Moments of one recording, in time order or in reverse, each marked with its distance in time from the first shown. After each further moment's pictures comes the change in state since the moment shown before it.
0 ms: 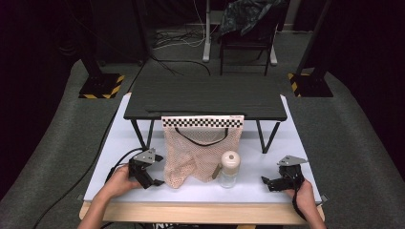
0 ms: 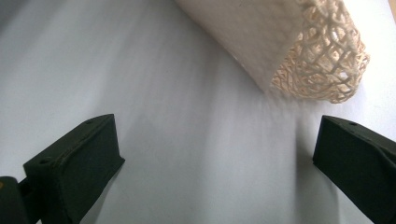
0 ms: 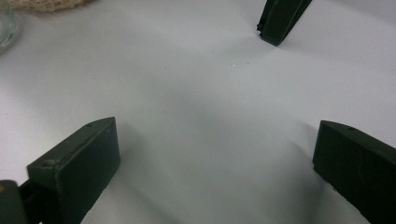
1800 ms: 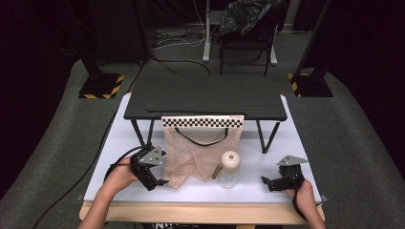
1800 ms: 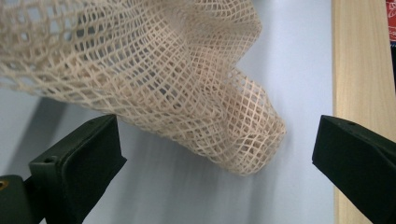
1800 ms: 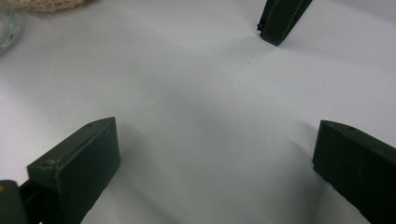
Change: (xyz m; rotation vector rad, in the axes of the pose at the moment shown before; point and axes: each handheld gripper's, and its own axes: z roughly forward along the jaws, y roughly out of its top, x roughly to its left) left arm -0.049 0.082 -0.036 0.103 0.135 0.127; right arm 0.000 0.000 0.000 -0.001 0.003 0.003
